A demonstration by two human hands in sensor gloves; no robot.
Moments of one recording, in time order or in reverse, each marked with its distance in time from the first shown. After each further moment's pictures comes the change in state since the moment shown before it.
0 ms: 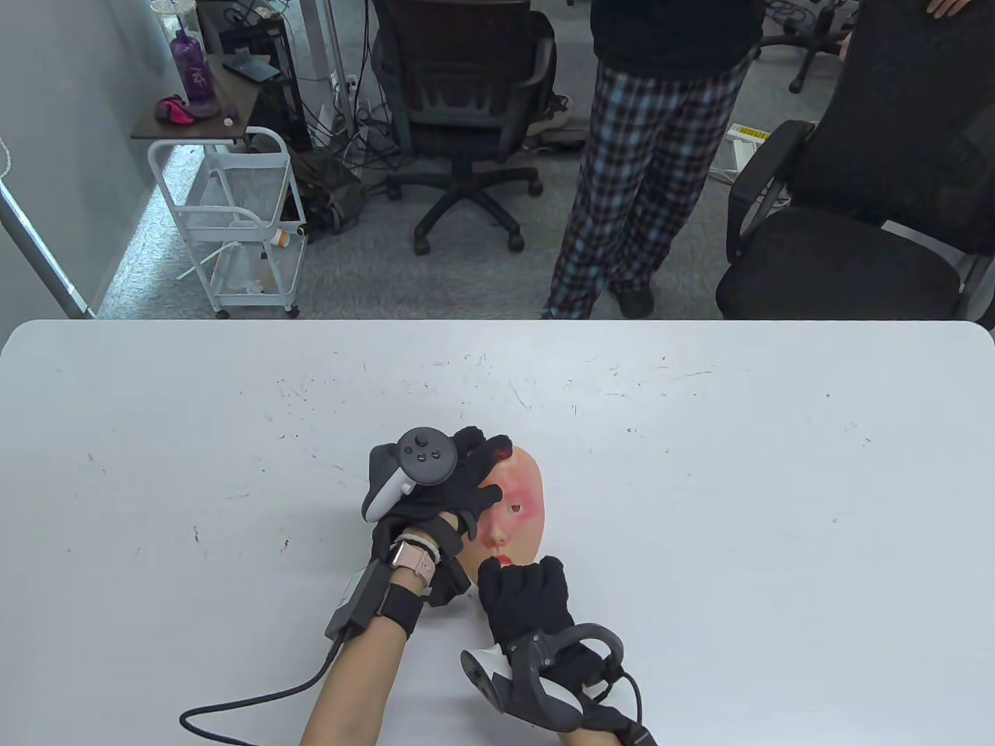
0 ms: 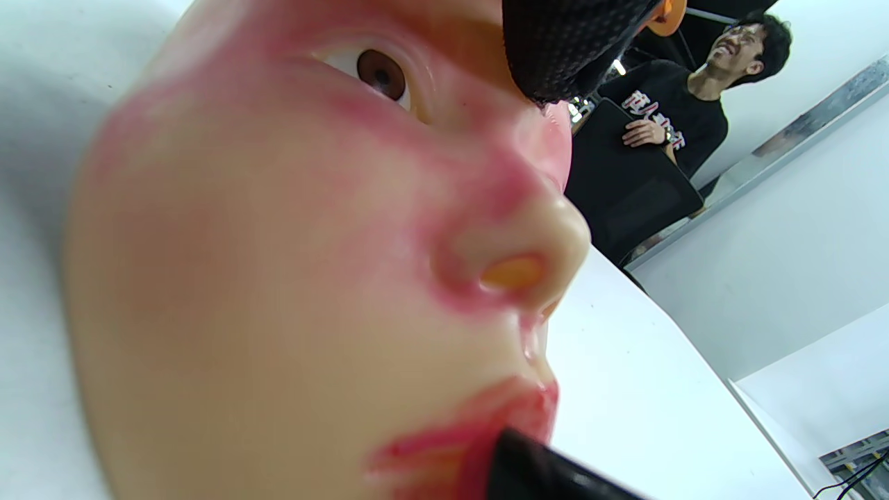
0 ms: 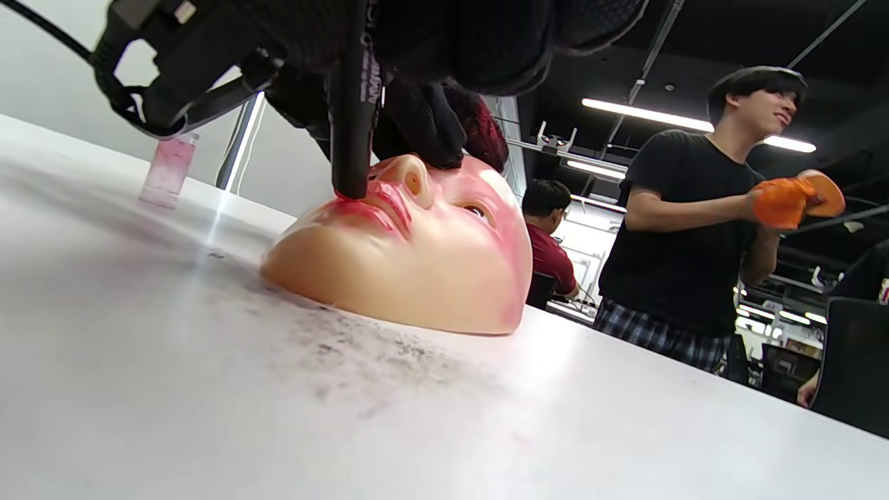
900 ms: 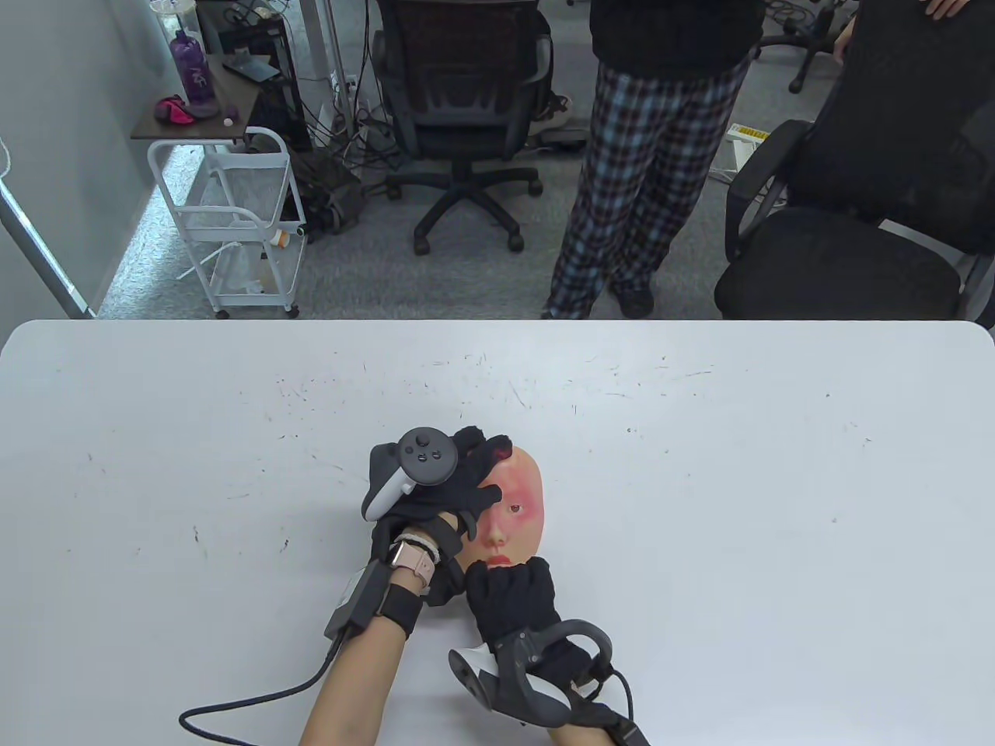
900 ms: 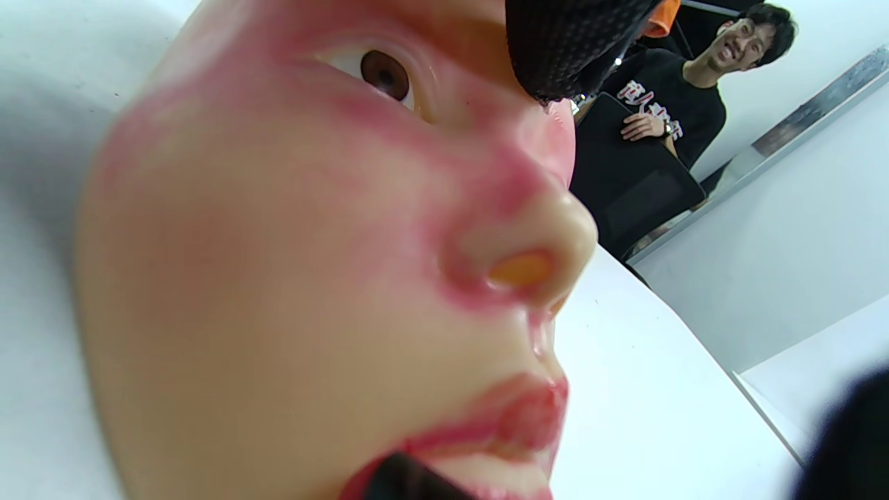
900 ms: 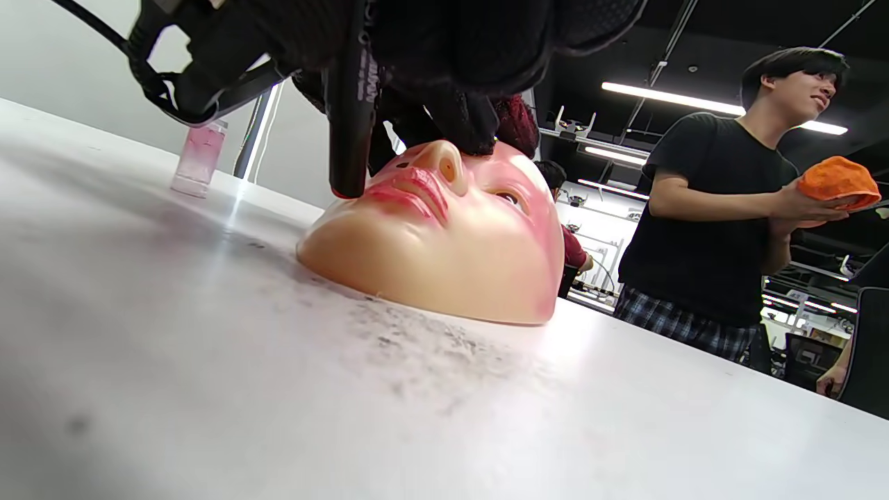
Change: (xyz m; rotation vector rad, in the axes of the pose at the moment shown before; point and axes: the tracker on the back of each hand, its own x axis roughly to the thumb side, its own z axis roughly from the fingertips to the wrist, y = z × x) left_hand 0.000 0.001 0.000 -0.002 -0.002 -0.015; right_hand 0.006 0.001 -0.004 0.031 -0.011 -0.026
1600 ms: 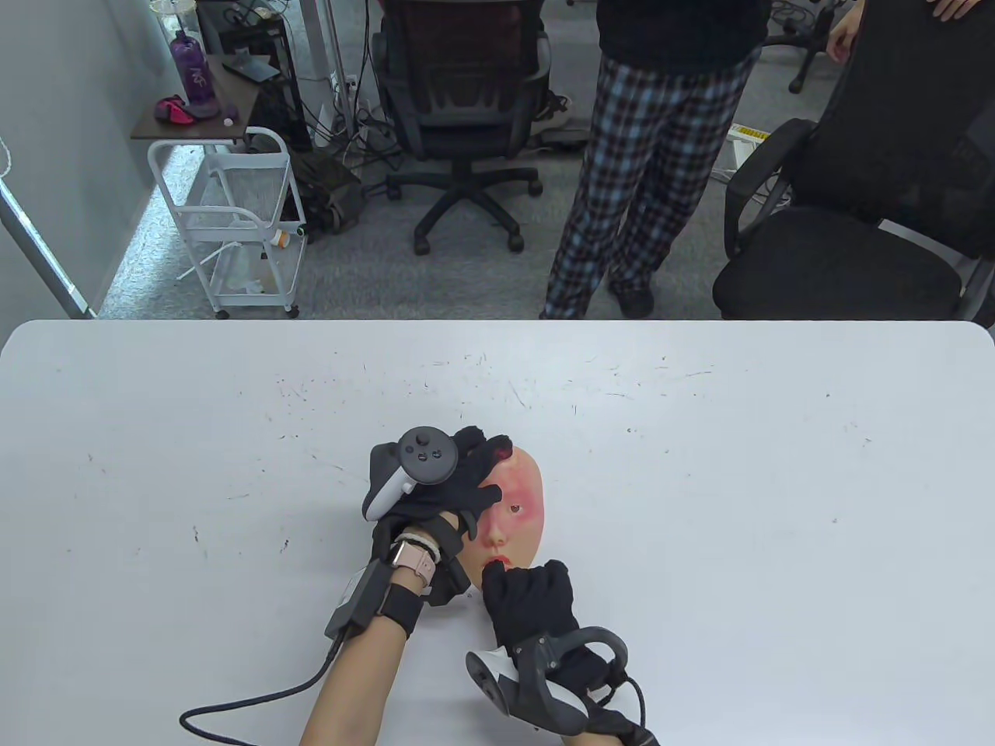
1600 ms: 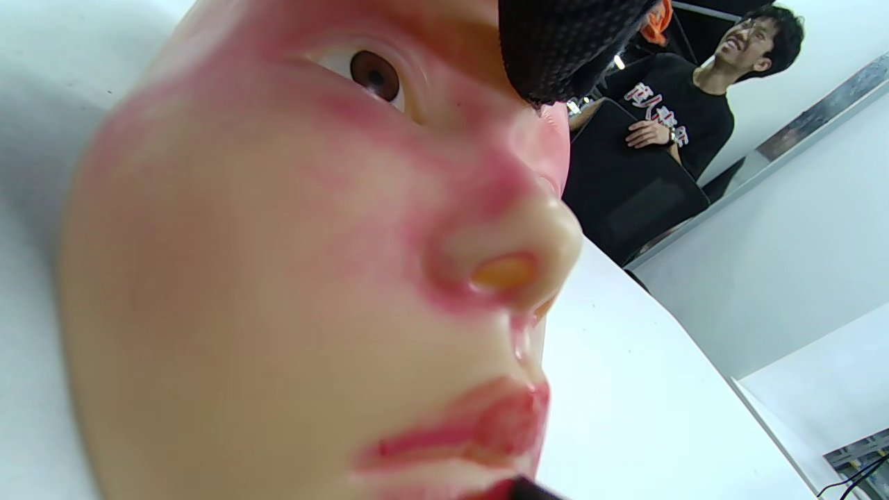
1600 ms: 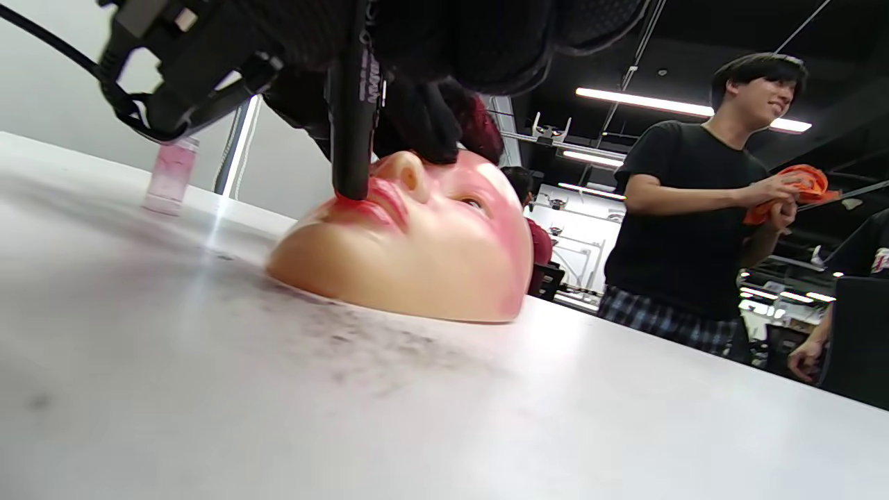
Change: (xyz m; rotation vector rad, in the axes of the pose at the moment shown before) left_hand 0.001 0.000 0.000 0.002 0.004 0.008; right_hand -0.009 -0.001 0.007 -0.033 0.031 -0.044
